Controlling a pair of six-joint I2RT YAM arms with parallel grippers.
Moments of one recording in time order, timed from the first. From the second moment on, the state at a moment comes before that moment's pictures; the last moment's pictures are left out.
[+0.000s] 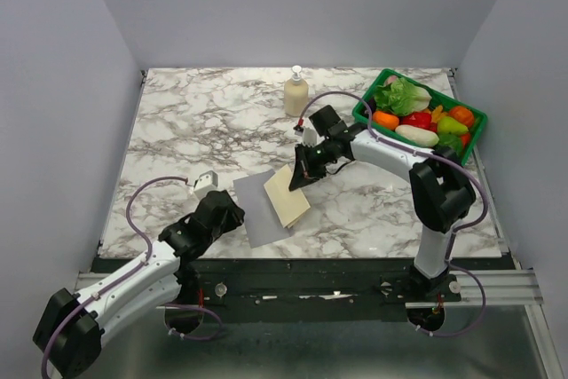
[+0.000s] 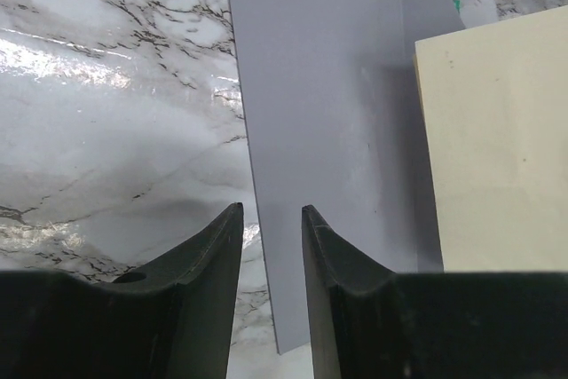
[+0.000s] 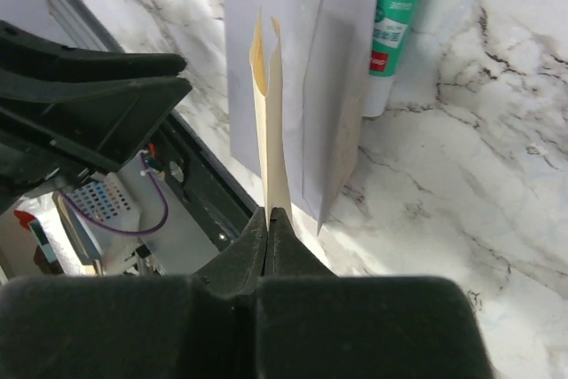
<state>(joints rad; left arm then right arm) -0.67 0.71 0.27 -0.28 -0.30 -0.91 0.62 1.85 1.33 -0.53 -0.67 0.46</state>
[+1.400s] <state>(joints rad) -0.67 0.99 0.25 -0.02 -0.30 -0.87 0.62 1.98 1.44 -0.68 -0.52 0.43</state>
